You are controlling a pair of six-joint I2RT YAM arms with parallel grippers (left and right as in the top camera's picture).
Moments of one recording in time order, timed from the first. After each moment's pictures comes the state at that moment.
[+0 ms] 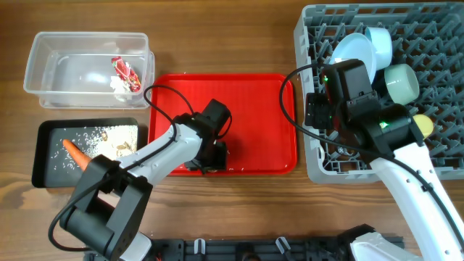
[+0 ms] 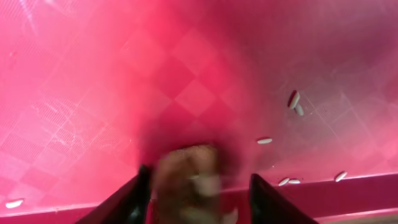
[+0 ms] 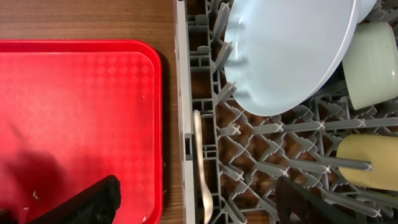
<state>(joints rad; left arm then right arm) -0.57 1.72 0.94 -0.76 0.13 -0.55 0.36 1.27 1.26 -1.03 0.28 0.29</state>
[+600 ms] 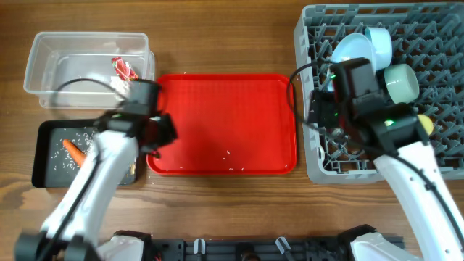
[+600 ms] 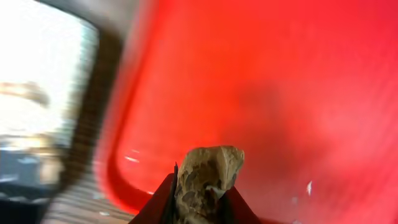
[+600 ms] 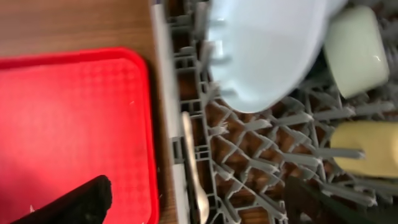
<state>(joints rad) -0.15 1.37 0.95 -0.85 0.03 -0.53 0.28 1.27 1.26 -1.03 0.27 0.34</state>
